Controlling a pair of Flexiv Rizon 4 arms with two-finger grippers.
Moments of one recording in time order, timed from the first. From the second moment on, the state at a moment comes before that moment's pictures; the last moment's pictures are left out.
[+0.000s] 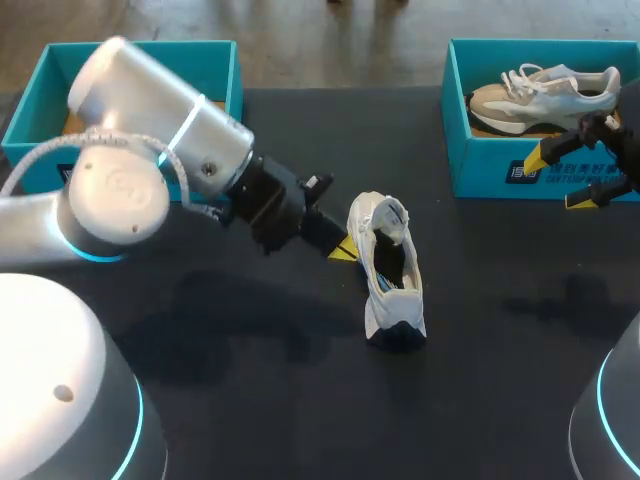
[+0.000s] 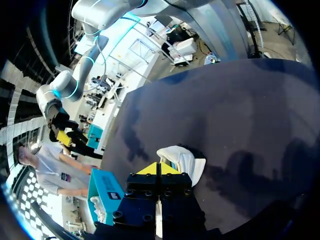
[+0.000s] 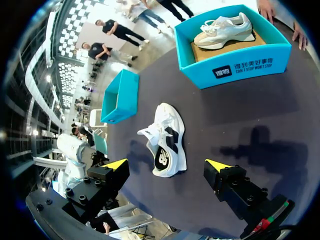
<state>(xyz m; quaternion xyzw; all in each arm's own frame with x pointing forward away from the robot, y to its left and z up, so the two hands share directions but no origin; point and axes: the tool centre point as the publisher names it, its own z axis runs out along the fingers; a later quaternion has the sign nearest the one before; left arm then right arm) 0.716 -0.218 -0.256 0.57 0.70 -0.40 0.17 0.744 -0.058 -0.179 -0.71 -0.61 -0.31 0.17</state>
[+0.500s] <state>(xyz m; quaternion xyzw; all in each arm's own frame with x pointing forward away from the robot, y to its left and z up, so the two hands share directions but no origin) 0.704 -0.211 -0.238 0.65 0.69 -0.32 0.06 0.744 -0.058 -0.179 -0.71 -0.61 -0.31 0.17</state>
